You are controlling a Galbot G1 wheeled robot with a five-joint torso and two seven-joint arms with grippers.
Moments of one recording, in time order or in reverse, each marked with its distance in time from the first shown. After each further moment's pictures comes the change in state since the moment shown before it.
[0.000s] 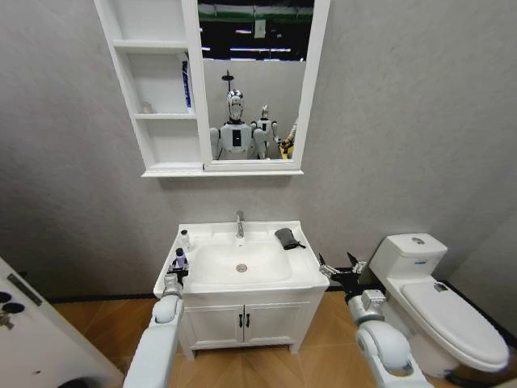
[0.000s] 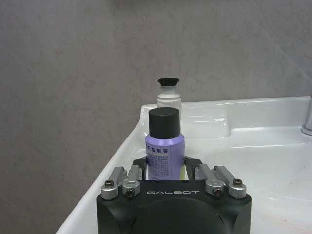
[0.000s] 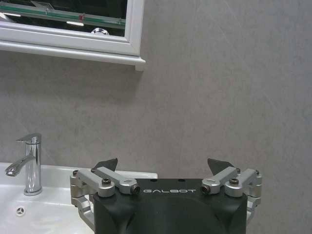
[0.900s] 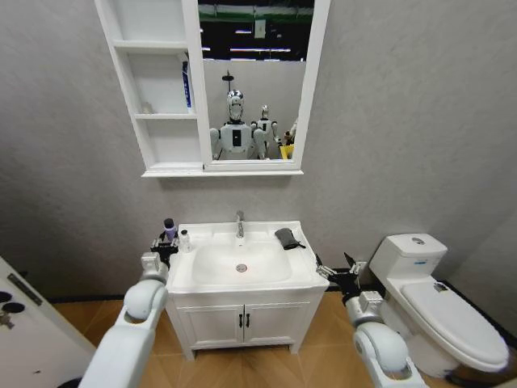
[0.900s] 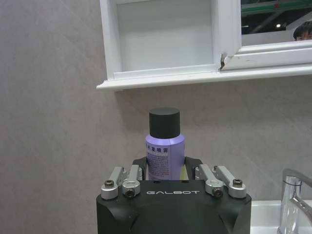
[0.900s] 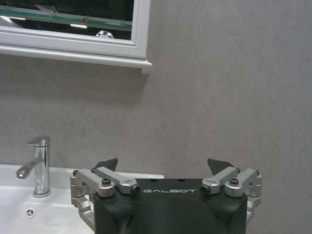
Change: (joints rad) left arm 0.072 0.330 0.104 -0.706 -0.397 0.422 -0.258; right arm -0.005 0.016 -0.019 0.021 -0.011 -0.006 0.000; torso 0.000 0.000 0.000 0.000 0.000
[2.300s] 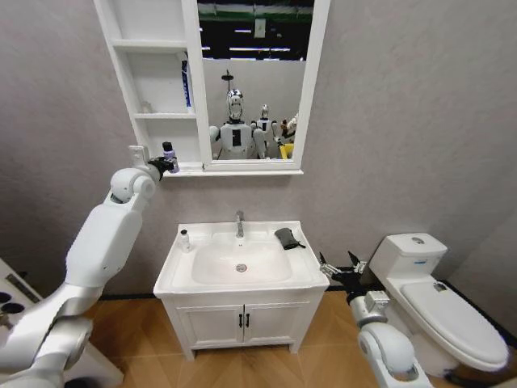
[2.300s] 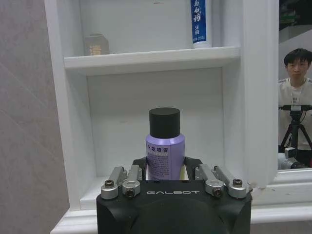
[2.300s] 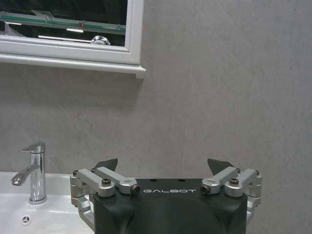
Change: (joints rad) left arm -0.954 0.101 0.356 0.631 -0.272 0.175 0.074; right arm -0.022 -0.008 0.028 0.025 0.031 0.008 0.003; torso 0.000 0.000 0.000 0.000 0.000
